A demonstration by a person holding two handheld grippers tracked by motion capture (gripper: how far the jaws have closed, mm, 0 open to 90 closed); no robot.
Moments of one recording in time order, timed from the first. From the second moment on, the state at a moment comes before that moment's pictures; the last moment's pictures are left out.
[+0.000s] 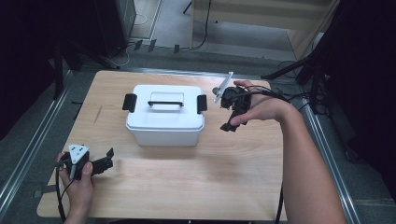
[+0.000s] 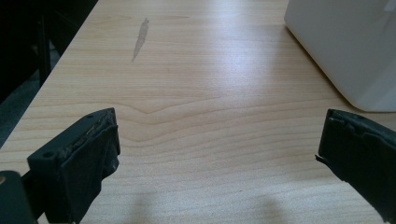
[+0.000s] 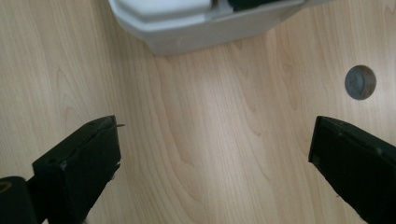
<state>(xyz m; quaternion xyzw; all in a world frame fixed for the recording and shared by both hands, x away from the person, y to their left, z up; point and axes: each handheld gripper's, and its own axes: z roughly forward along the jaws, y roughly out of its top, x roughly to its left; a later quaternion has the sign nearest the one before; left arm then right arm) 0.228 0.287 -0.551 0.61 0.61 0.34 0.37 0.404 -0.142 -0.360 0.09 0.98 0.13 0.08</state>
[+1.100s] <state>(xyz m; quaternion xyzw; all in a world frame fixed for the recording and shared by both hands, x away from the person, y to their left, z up) 0.228 0.288 -0.551 0.60 0.62 0.34 0.37 0.362 -0.207 -0.410 0.14 0.97 0.15 0.10</state>
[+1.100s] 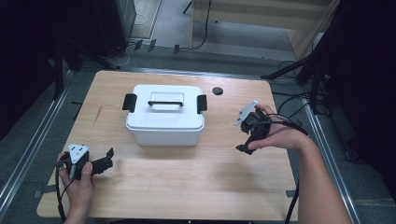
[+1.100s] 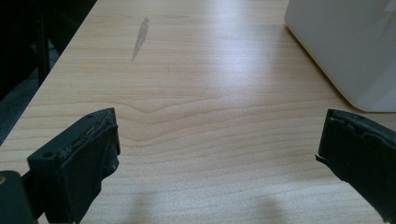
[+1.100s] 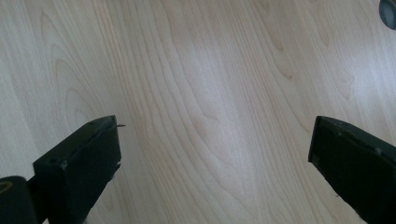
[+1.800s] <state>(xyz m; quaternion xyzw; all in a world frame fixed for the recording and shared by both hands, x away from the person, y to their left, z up) 0.228 0.287 -0.551 0.61 0.62 0.34 0.37 0.339 -0.241 -0.438 0.18 0.96 0.18 0.13</state>
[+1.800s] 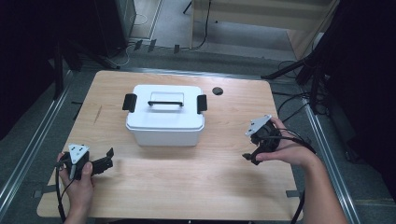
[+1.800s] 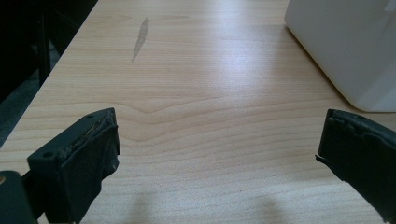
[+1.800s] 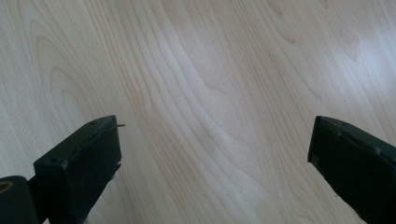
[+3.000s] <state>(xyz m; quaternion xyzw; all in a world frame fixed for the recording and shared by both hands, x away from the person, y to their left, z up) 0.227 0.287 -0.551 0.60 0.62 0.35 0.37 0.276 -0.303 -0.494 0.29 0.90 0.28 0.17</state>
